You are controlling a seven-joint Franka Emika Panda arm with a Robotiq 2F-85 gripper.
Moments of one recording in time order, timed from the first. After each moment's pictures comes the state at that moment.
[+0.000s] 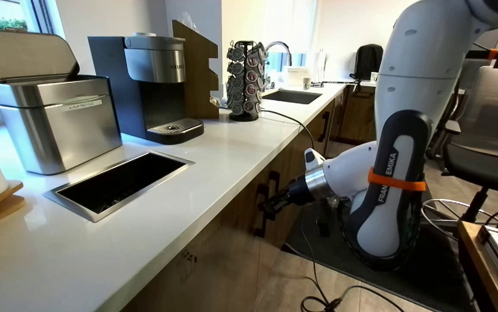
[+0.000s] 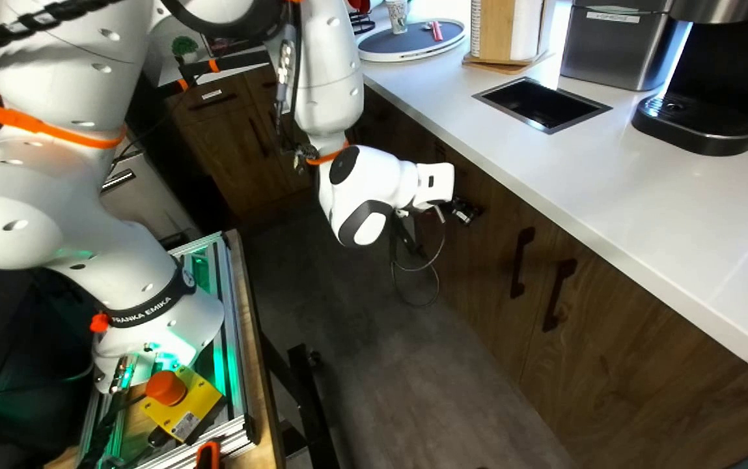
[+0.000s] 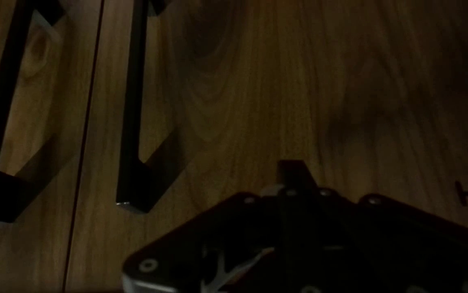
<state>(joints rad) -0.06 0.78 0.00 -2.36 -0.06 4.01 0.07</state>
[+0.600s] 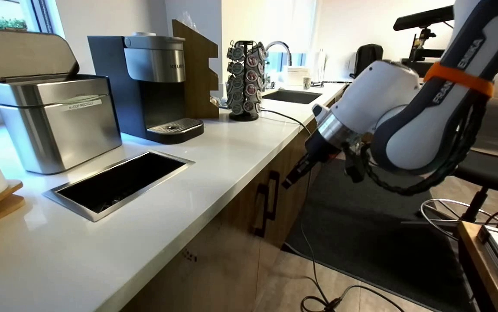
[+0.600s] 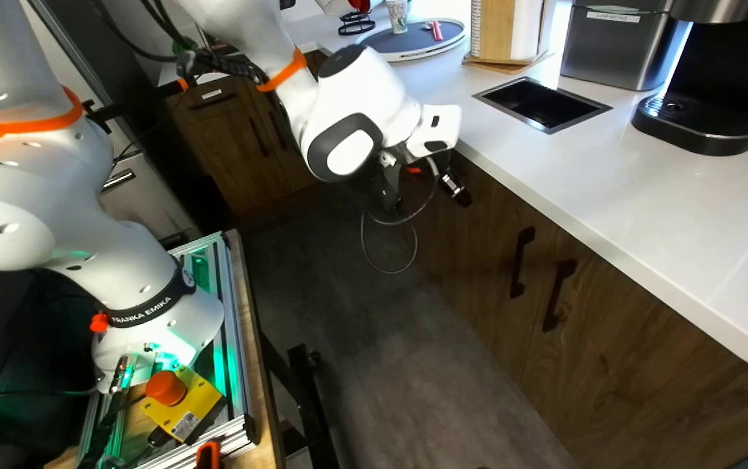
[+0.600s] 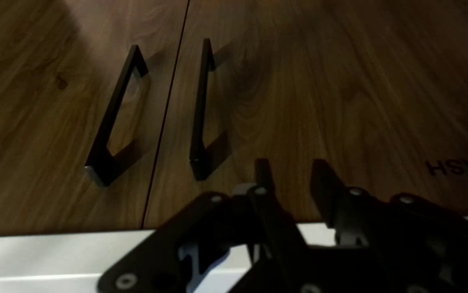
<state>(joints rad) -0.12 0.25 0.00 -2.57 -0.10 3.37 0.05</state>
